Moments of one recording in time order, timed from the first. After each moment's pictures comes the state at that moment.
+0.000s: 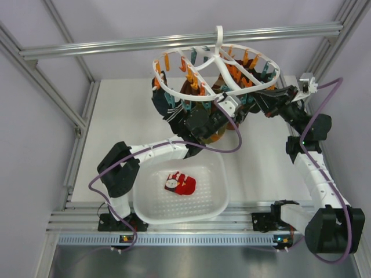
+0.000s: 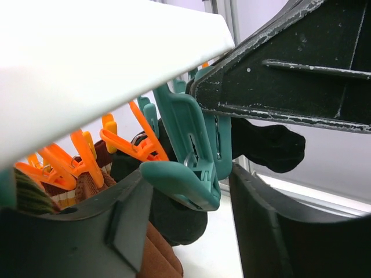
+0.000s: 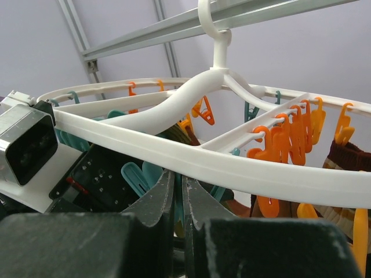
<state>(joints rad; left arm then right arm) -0.96 1.81 1.34 0.87 0.02 0.20 0.00 1.06 0.79 0.88 -0.81 0.67</state>
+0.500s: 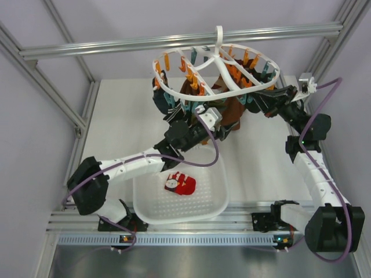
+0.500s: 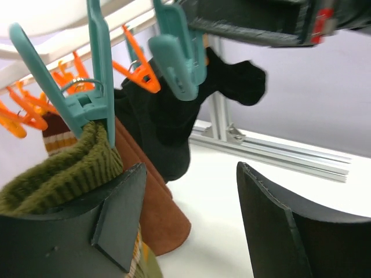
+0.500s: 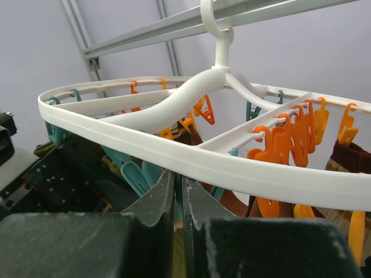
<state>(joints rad) -0.96 1.54 1.04 0.75 0.04 0.16 0.00 1.07 0.79 0.90 -0.82 0.67</state>
